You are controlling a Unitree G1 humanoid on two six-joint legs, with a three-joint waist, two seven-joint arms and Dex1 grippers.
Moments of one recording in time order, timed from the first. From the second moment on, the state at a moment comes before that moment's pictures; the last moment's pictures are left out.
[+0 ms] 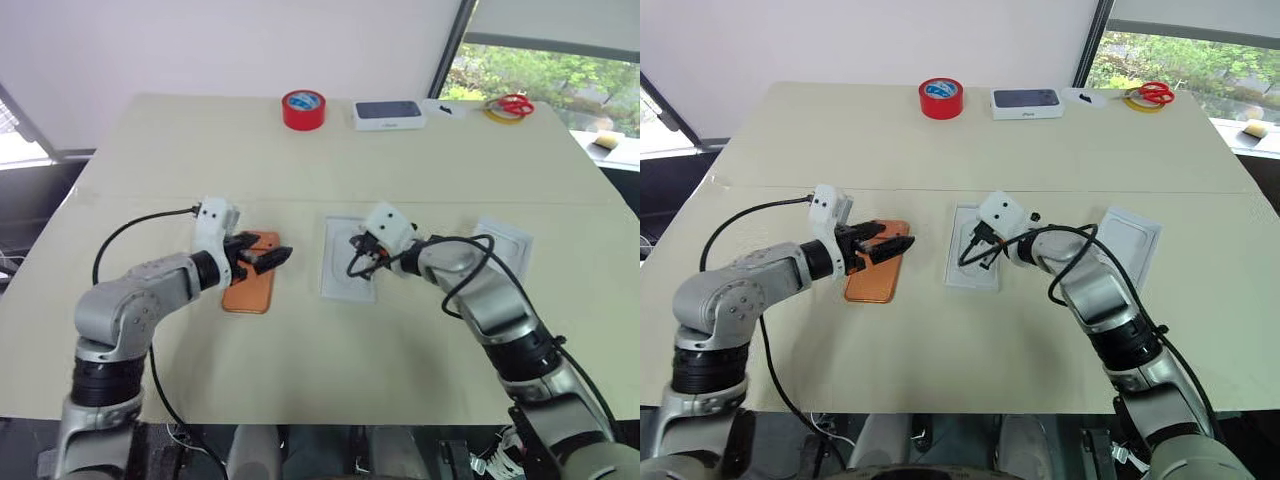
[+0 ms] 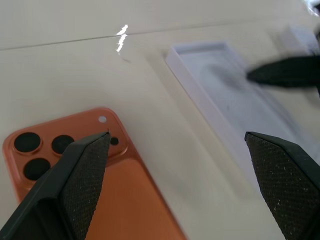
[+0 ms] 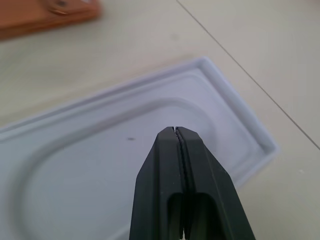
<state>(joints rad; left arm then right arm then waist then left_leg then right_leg) -0.34 0.59 0.06 -0.34 -0.64 0.96 -0.53 -0.61 -0.45 0.31 -0.07 0.02 0.73 0.55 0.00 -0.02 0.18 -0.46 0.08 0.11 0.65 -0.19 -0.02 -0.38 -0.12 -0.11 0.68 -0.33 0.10</state>
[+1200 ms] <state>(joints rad) -0.21 0.65 0.29 -0.30 -0.70 0.98 -0.51 -0.61 -0.26 0.35 -0.08 -0.09 0.60 0.58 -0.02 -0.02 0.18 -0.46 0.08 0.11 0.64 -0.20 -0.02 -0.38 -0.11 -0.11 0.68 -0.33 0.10</state>
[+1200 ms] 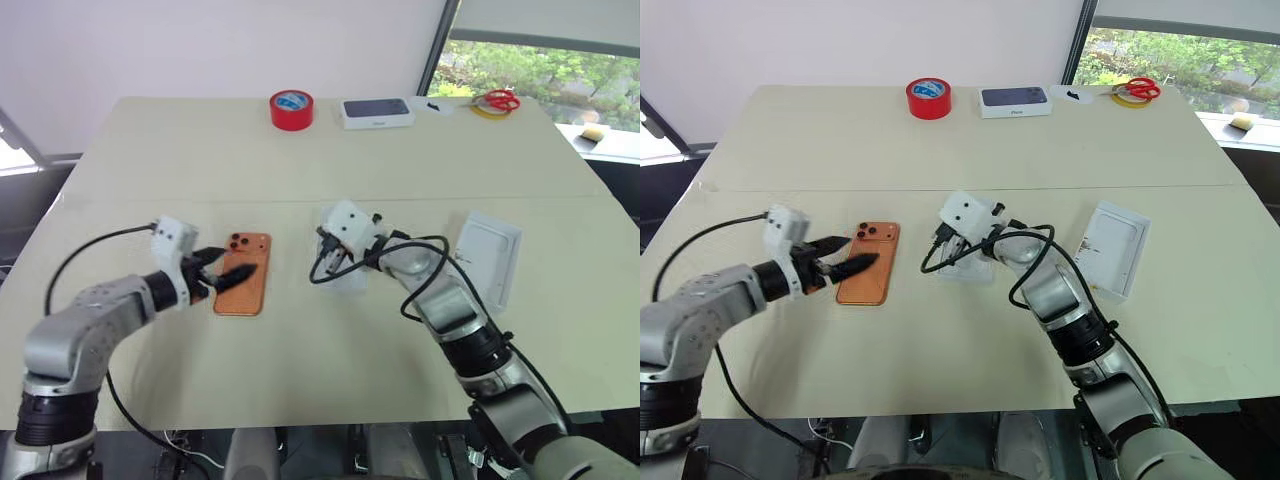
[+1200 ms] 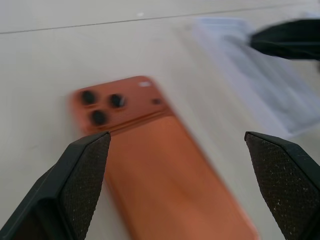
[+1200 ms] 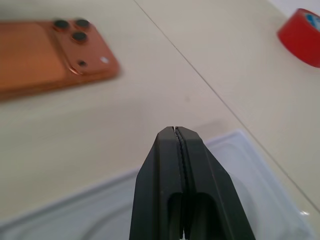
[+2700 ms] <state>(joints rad) -0.43 0.29 0.51 -0.21 -1.01 1.60 -0.14 -0.69 -0.22 0.60 -0.01 -0.18 0.72 0.70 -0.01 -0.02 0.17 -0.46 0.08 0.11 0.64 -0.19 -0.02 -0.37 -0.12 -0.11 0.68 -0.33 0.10</state>
